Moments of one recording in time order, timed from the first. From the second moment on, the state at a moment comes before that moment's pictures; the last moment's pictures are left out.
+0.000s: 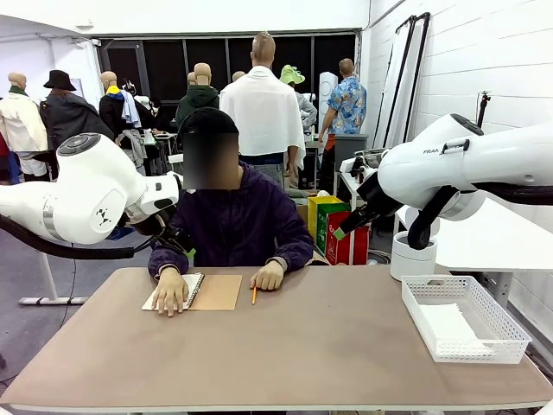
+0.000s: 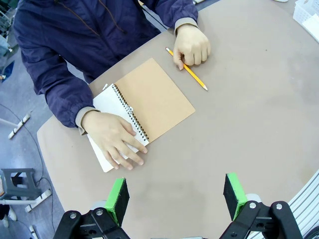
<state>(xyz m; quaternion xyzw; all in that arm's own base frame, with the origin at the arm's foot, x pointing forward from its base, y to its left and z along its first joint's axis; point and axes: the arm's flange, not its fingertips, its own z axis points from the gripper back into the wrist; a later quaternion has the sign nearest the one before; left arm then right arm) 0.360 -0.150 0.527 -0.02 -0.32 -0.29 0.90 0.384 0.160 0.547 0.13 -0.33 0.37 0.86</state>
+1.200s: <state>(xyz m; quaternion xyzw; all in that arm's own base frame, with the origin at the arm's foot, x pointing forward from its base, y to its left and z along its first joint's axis) 0.360 -0.150 0.527 -0.02 -0.32 -0.29 0.90 0.384 0.160 0.547 0.13 -0.33 0.37 0.86</state>
